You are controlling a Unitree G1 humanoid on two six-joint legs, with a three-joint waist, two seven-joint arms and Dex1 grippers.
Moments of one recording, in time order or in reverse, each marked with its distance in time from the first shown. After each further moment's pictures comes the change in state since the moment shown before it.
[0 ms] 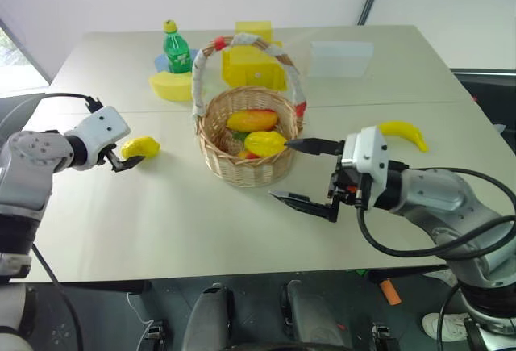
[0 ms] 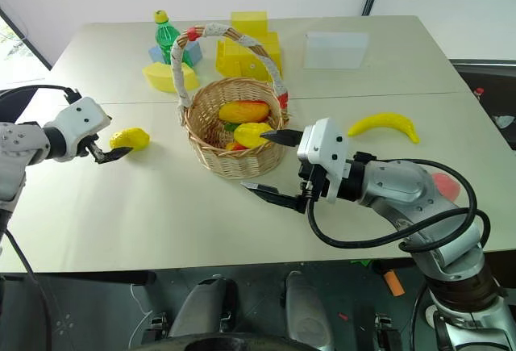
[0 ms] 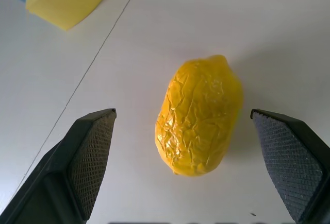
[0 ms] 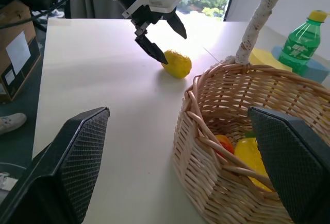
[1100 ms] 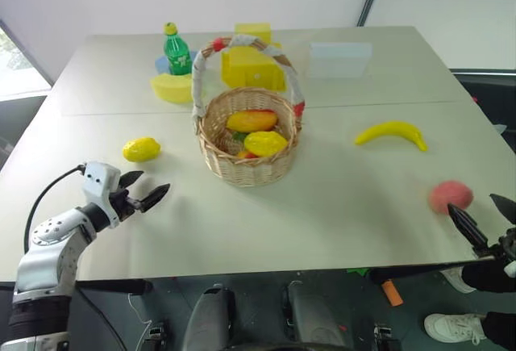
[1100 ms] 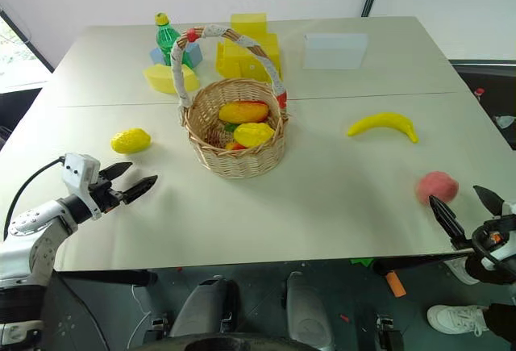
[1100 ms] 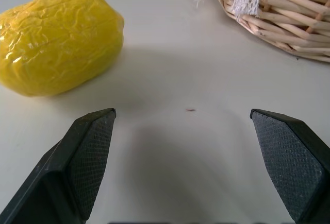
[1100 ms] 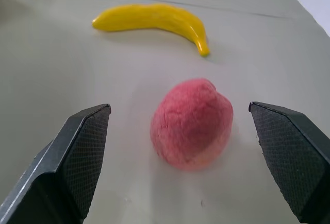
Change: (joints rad) left arm 0.495 -0.385 0.381 -0.311 -0.447 0.129 0.172; right arm 0.694 0.109 -0.780 0.388 -0.081 -0.319 -0.022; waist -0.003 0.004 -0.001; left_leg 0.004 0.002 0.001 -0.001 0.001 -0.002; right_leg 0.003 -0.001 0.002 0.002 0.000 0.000
